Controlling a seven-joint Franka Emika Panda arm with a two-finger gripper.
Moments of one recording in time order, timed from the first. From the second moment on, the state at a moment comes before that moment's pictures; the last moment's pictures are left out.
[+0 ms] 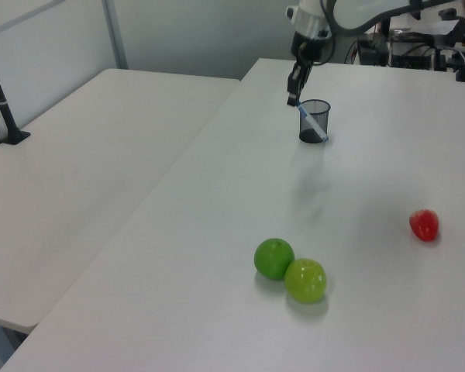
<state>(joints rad) 0.07 0.34 -0.01 -1.53 0.04 2.09 -0.05</state>
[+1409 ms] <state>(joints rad) 0.20 0.49 0.00 -1.56 0.07 1.97 -0.05</state>
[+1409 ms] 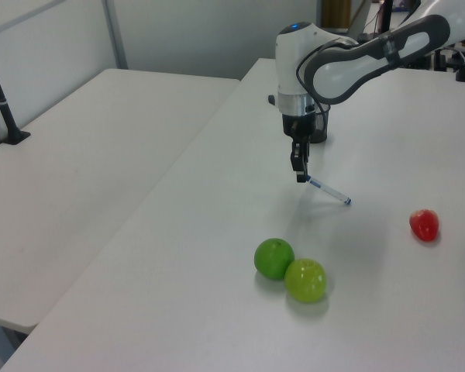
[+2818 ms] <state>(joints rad) 0.20 0.29 0.00 -1.52 -0.10 1.75 0.10</state>
